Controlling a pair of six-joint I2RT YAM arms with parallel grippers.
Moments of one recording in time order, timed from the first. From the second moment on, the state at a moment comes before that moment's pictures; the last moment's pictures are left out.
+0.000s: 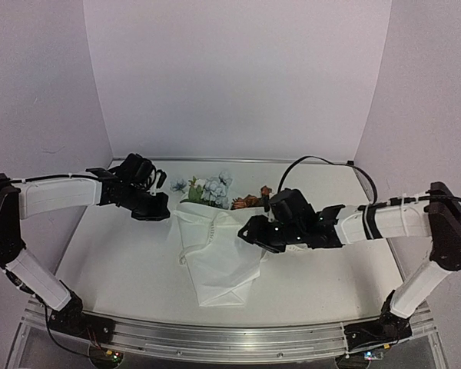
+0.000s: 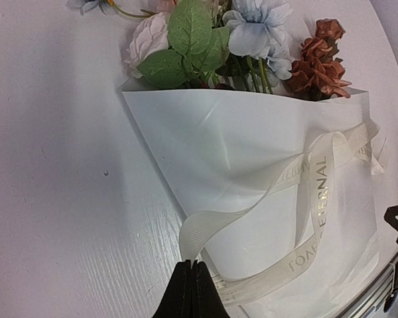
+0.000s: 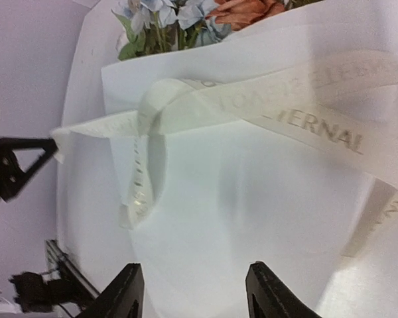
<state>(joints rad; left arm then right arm) -0.57 1.51 1.03 -0.45 0.12 -0.45 0.93 1.62 0.94 -0.03 0.00 0.98</state>
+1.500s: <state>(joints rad) -0.53 1.31 0.96 -0.53 -0.05 -0.51 0.66 1.75 0.94 -0.41 0.02 0.25</state>
